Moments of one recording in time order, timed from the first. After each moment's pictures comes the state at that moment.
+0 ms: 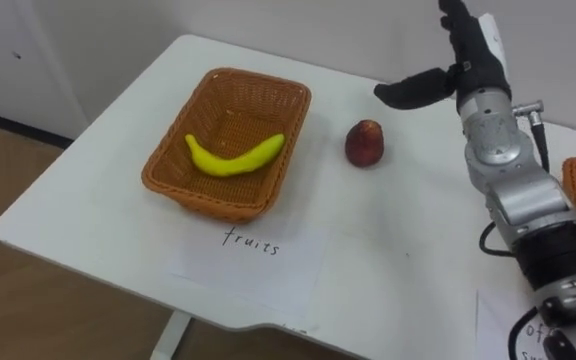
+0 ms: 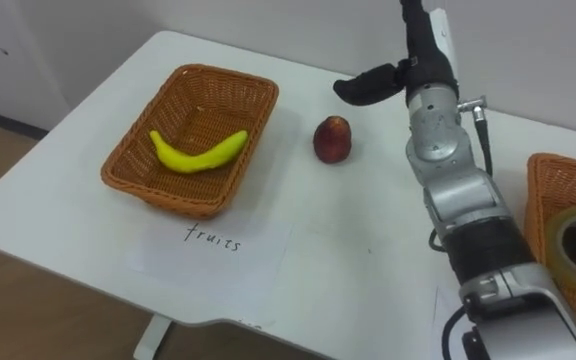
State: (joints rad) left arm 0.26 0.22 -0.01 0.94 0.29 0.17 0.24; right arm -0.63 -0.39 0.22 0.61 0.01 0.05 -0.24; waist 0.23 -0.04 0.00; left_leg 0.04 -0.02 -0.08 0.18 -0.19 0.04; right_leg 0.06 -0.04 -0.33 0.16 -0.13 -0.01
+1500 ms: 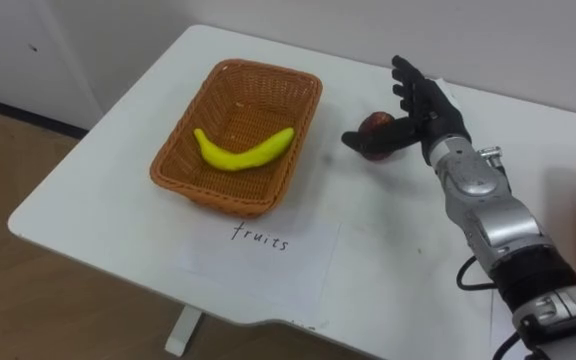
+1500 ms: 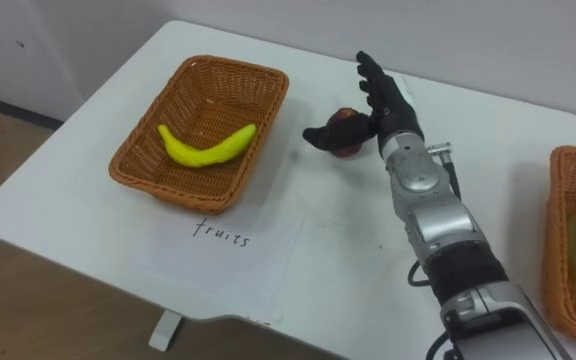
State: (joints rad) left arm 0.24 0.20 -0.10 0.99 0.27 0.14 0.22; right arm -0.58 -0.32 0.23 0.66 0.19 0.04 -0.11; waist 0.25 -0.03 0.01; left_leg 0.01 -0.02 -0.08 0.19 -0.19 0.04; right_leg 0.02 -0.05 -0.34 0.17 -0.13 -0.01
